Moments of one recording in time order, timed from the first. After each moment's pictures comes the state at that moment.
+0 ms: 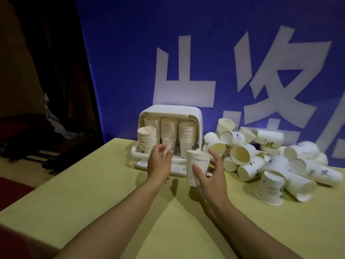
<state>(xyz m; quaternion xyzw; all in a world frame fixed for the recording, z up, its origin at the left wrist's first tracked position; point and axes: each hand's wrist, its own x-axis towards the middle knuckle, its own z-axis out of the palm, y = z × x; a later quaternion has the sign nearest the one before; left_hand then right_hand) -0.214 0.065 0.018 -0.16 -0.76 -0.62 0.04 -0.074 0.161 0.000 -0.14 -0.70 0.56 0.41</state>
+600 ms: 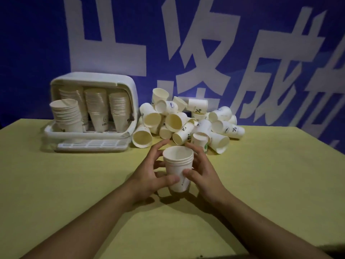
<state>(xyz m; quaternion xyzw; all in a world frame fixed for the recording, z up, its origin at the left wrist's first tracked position) -0.074 0.091 -0.017 -0.50 -0.57 -0.58 -0.30 0.087 0.209 -0.017 -0.14 -0.77 0.54 0.32</state>
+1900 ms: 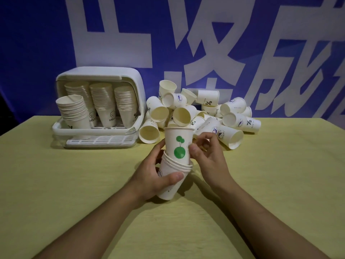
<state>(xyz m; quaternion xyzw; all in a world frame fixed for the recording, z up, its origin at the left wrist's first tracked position) -0.078 0.087 -0.023 -0.47 -0.67 -0.53 -0.22 0.057 0.219 -0.006 -0.12 -0.66 0.61 0.43</state>
